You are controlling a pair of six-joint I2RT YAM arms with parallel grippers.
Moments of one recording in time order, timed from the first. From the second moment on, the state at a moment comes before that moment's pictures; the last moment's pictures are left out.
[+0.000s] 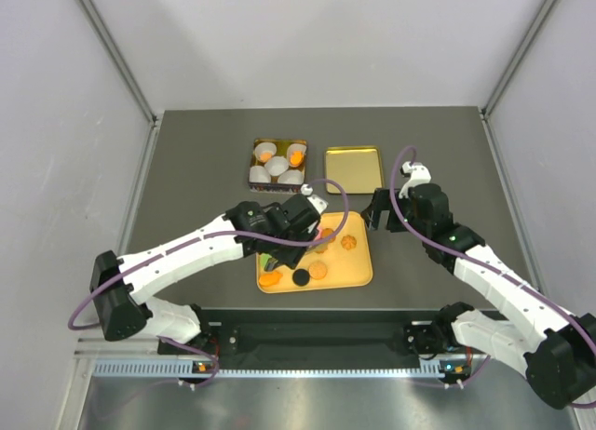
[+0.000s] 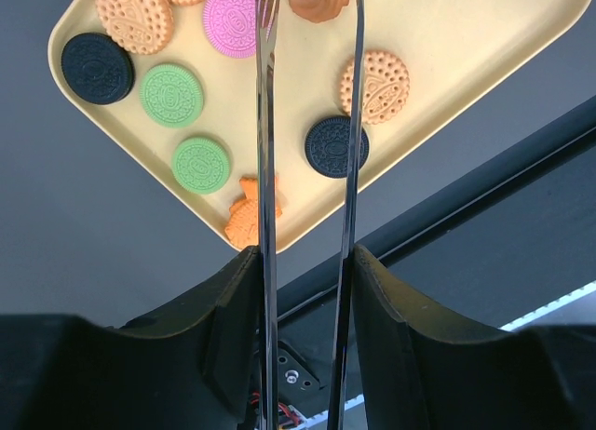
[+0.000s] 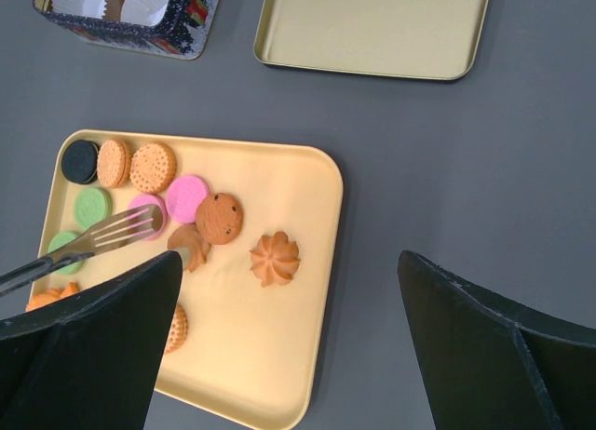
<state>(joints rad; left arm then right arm) -1.03 1.37 1.24 -1.00 -0.18 -0.35 0.47 0.96 0.65 -0.20 0.01 0.39</state>
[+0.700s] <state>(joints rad) -1.06 1.42 1.24 -1.00 -0.20 -0.35 0.47 0.96 0.65 -0.20 0.01 0.39</state>
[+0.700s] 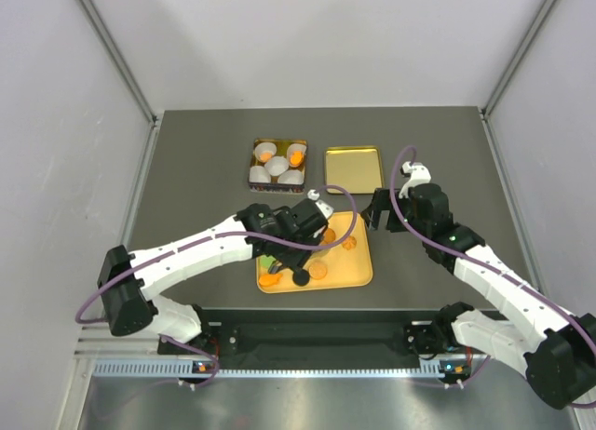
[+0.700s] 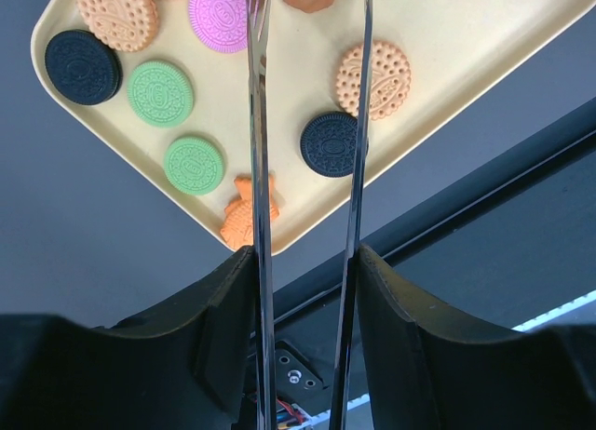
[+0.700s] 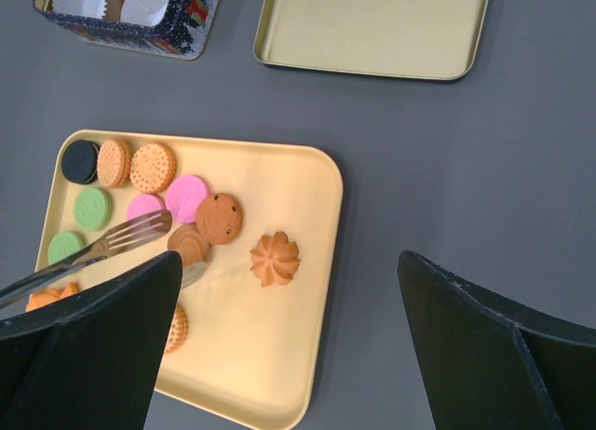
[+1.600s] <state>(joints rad) -1.07 1.46 1.25 -1.01 -0.23 -0.35 0.47 0.96 0.65 -0.20 0.01 0.39</state>
